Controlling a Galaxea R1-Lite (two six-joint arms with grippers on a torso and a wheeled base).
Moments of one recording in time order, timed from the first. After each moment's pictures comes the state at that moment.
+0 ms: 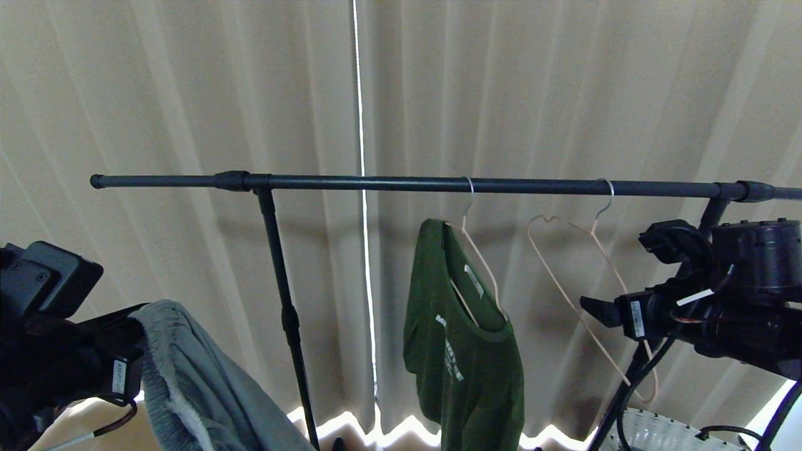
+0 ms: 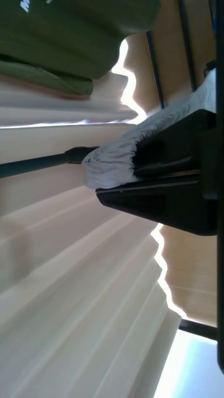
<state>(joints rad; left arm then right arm) -0.22 1.12 -0.37 -0.44 0.16 0.30 0.23 1.57 -0.64 -0.34 -0.19 0.05</state>
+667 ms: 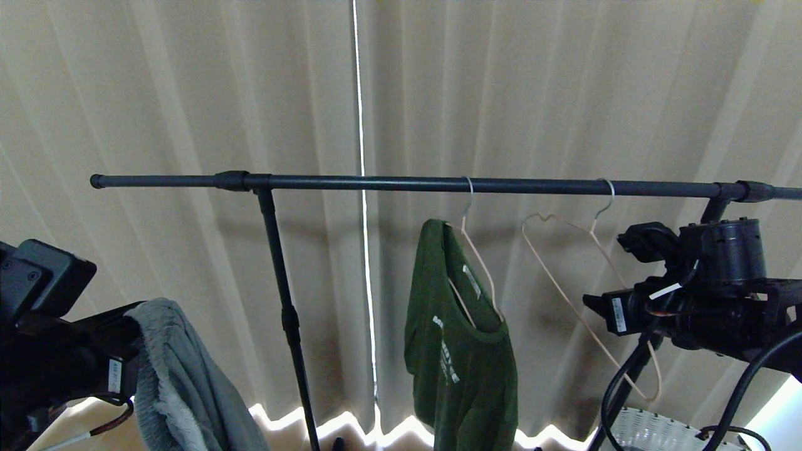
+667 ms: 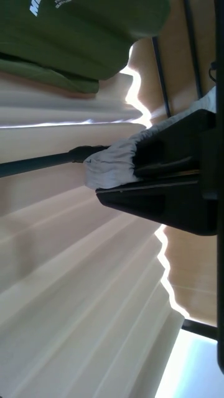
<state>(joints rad) -0.22 1.11 -0.37 -0.44 0.16 0.30 0.23 1.64 -0.68 -0.35 -0.19 0.06</state>
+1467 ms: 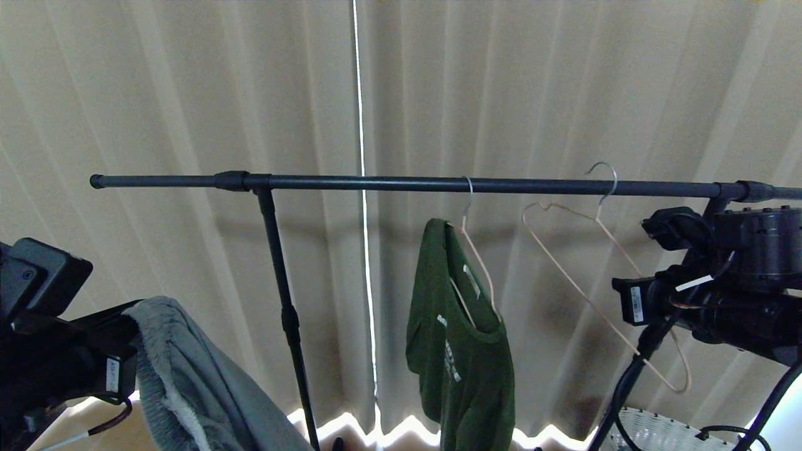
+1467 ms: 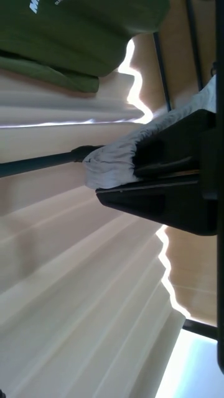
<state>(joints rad) -0.22 1.10 -0.38 -0.45 0.16 0.30 0.22 1.56 -0.67 -0.35 -0.21 0.06</state>
